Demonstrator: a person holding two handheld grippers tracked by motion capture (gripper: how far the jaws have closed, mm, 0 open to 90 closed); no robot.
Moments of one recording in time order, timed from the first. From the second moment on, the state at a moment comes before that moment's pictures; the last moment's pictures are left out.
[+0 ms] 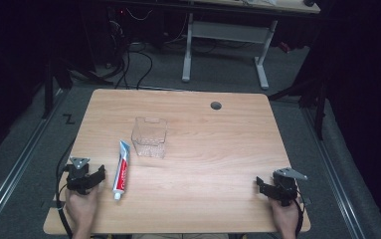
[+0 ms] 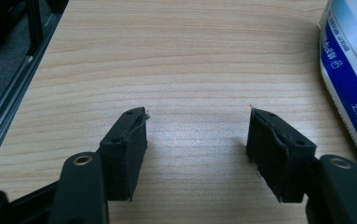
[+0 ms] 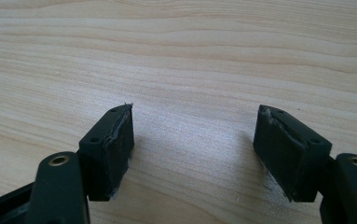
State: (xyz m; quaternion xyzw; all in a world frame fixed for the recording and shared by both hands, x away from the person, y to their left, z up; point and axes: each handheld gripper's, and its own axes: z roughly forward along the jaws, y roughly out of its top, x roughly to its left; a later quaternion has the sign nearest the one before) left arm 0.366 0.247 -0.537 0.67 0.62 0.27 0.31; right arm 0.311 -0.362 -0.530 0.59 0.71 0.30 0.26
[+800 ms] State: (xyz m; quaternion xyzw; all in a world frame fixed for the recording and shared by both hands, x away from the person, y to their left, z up) left arm 0.366 0.247 -0.537 0.67 0.62 0.27 0.31; right arm 0.311 -0.362 -0.530 0.59 0.71 0.30 0.26
